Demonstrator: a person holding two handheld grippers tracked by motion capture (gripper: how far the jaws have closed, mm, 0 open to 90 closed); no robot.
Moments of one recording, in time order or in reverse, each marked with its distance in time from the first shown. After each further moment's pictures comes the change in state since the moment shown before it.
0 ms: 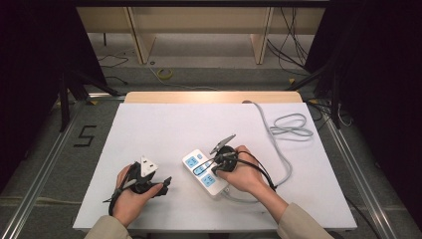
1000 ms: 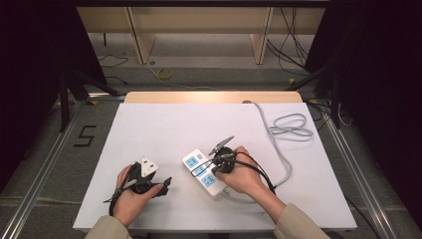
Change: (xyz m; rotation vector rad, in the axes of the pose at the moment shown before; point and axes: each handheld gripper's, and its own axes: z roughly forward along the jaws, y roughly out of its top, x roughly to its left) left arm -0.001 0.000 0.000 0.007 0.003 0.004; right arm 0.006 0.000 0.002 0.017 -0.039 0.024
